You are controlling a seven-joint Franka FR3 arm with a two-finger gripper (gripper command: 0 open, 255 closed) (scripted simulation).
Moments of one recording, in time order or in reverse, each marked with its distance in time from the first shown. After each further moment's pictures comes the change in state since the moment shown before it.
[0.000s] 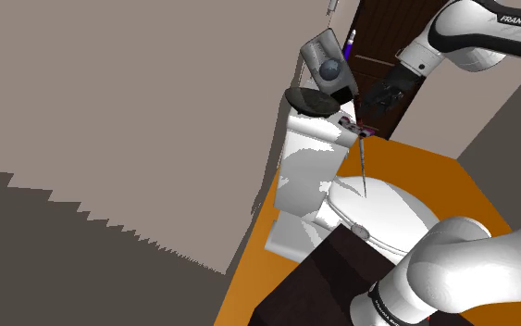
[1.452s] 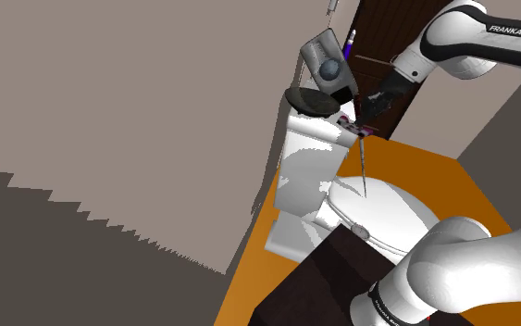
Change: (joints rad) arm 0.000 0.003 -0.003 -0.048 0.000 0.058 -0.001
